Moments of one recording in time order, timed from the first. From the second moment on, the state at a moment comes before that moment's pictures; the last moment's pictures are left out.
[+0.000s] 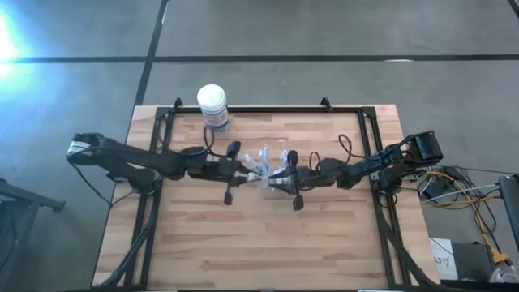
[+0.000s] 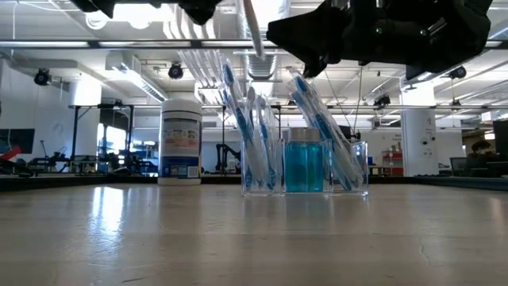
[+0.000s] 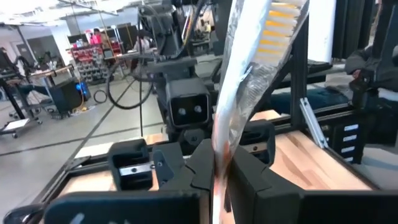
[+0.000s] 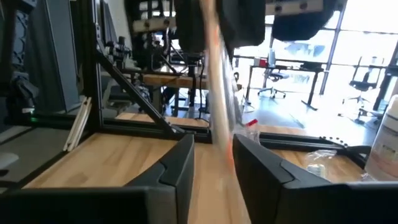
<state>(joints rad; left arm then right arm) -0.09 1.25 0.77 0.51 0.02 0.16 0.09 1.59 0.57 1.10 0.00 -0.04</state>
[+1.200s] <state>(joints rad) -0.09 0.14 0.24 0.00 -0.02 -0.03 0.06 1.01 0.23 0.88 -0.13 0.08</state>
